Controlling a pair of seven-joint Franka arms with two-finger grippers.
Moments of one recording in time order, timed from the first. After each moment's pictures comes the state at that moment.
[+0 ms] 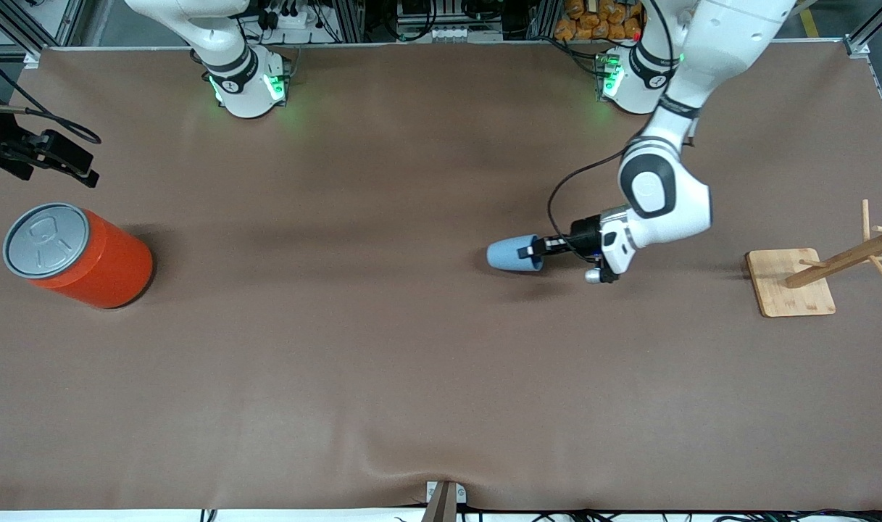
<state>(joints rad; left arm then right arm) -0.18 0.34 -0.17 -2.18 -1.33 2.33 0.44 0.00 -0.02 0.02 -1.50 -0.01 1.47 0.15</state>
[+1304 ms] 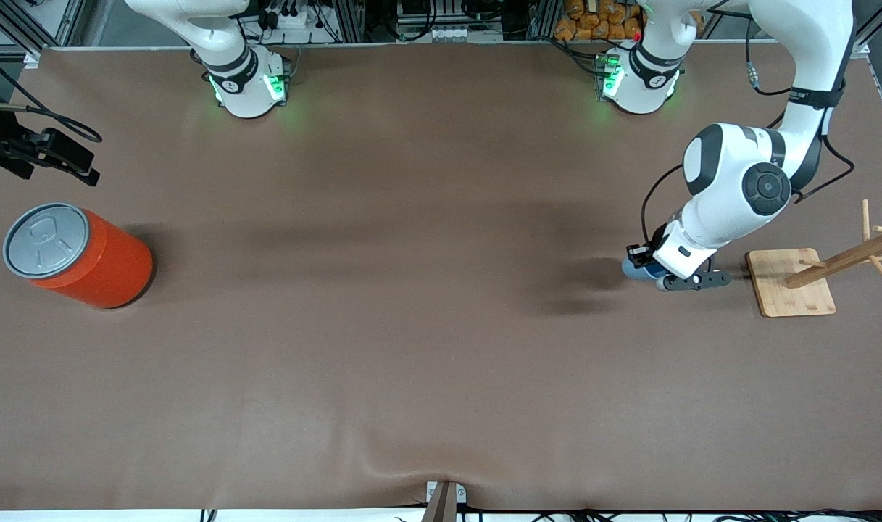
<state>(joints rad) -0.03 0.19 -0.16 -2.16 -0.05 2.34 -0.26 0.00 -0.02 0.03 -1.50 -0.01 1.47 0.15</state>
